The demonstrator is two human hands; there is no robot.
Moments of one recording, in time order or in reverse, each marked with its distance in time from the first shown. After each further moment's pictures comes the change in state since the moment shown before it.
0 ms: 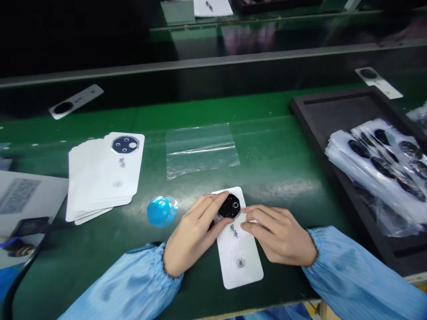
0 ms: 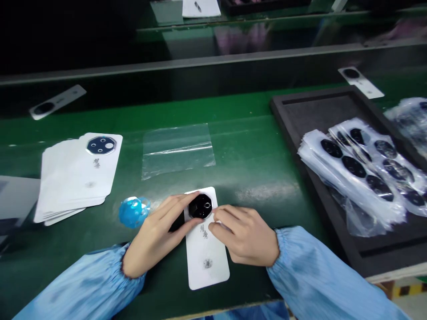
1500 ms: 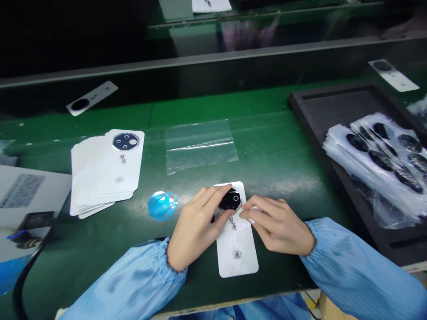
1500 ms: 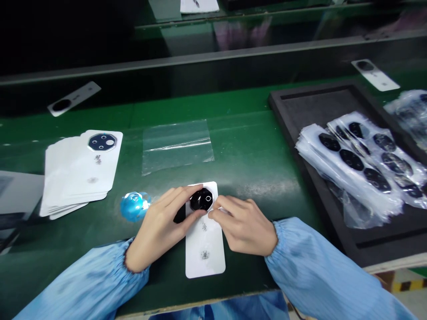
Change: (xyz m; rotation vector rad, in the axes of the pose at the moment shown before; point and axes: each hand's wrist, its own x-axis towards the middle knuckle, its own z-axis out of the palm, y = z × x) left_hand 0.012 0.014 0.002 0.103 0.011 -0.085; right_hand 0.000 -0.001 -0.006 0.102 -0.025 0.166
